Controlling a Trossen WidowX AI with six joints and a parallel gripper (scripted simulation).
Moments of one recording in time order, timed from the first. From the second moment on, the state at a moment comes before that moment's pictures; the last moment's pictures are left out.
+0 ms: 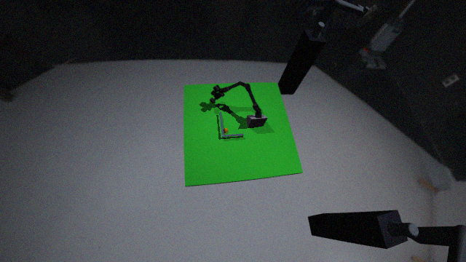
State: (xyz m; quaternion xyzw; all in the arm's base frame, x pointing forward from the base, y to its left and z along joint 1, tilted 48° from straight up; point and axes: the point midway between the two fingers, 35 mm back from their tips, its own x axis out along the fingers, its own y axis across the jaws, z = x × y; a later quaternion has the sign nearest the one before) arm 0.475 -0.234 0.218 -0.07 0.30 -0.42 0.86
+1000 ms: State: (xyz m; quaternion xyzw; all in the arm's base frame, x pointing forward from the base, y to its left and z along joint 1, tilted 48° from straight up) arm 0.372 0.018 -0.077 -0.29 0.63 -0.27 0.66
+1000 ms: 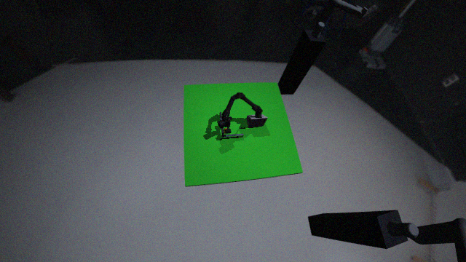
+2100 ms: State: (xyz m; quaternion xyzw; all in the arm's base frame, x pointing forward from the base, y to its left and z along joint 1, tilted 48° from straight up) arm 0.379 -0.026 -0.110 -0.28 0.63 -0.28 0.67
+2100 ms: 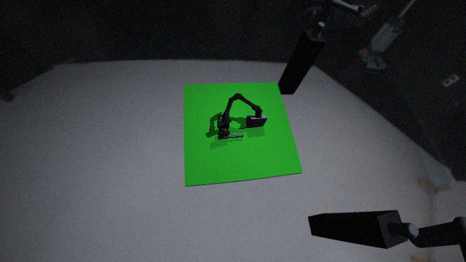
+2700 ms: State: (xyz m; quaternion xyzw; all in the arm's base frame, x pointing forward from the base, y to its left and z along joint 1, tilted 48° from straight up) arm 0.364 -0.026 -0.105 -0.30 0.64 -0.28 0.65
